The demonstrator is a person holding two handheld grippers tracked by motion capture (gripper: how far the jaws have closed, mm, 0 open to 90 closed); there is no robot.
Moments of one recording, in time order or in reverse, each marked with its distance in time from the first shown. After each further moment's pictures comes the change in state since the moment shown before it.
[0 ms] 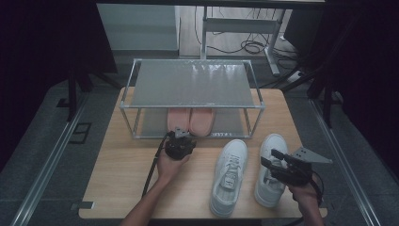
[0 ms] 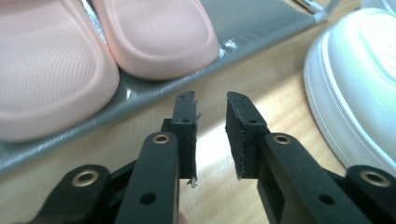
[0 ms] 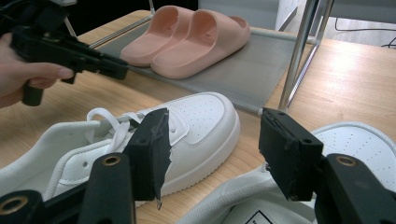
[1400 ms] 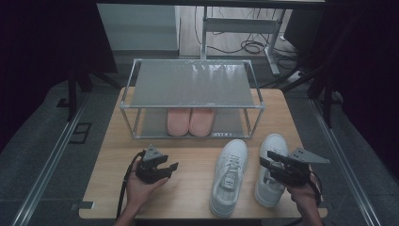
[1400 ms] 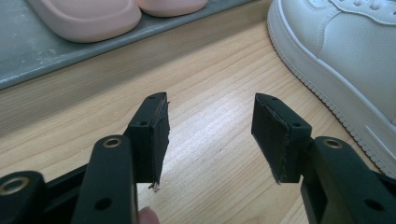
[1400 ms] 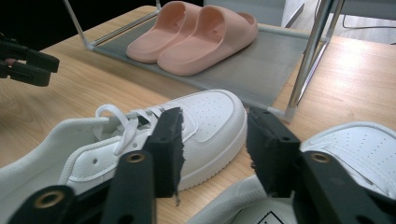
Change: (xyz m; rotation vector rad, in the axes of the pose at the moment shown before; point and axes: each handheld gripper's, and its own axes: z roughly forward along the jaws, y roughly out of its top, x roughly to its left) left arm 0.009 -0.053 -0.093 0.001 -0.044 0.007; right arm 0.005 0.000 0.003 0.017 0.018 -0.009
